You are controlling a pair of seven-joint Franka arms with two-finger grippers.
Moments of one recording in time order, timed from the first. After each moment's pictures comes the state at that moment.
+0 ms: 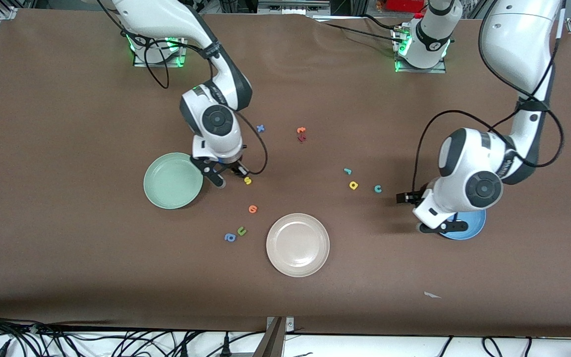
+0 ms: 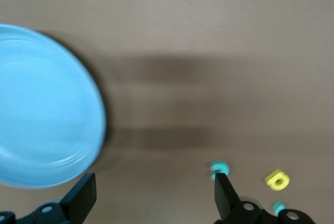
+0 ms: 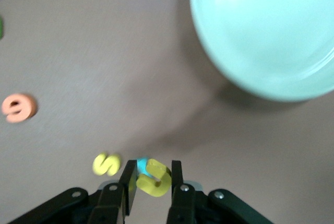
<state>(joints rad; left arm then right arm) -0.14 0.59 -0.08 -1.63 0.00 2.05 -0.28 0.69 0.53 -0.12 -1.82 -0.01 2.26 1.28</state>
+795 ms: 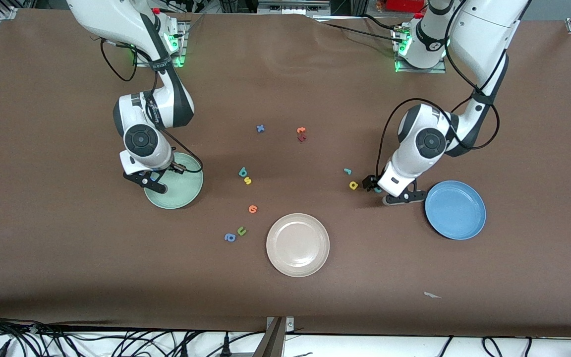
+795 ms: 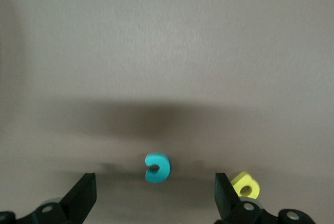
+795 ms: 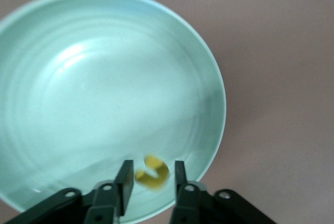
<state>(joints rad) -0.19 0.49 -0.15 -2.09 0.00 2.61 -0.48 0.67 0.44 -0.36 -2.06 0.00 2.24 0.70</state>
